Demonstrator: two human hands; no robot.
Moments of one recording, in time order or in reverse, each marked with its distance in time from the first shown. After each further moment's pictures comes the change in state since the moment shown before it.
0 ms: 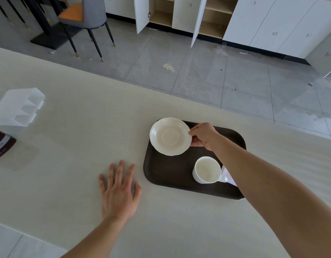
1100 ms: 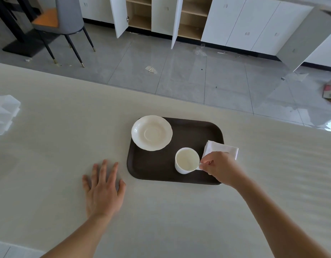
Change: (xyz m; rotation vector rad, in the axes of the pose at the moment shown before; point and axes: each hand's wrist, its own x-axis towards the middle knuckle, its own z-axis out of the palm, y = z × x) left_hand 0.000 0.000 0.000 -0.026 0.026 -0.002; right_hand -0.125 0.107 -0.085 -0.749 0.153 -0.387
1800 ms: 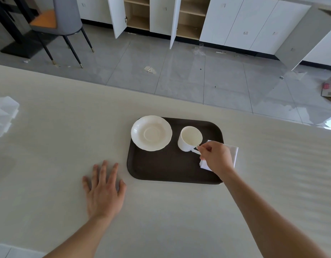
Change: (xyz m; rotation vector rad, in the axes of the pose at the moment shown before) left_hand -0.001 0.003 -0.007 0.000 -0.011 -0.010; right_hand 0.029 -0.010 0.018 0.280 0.278 0.127
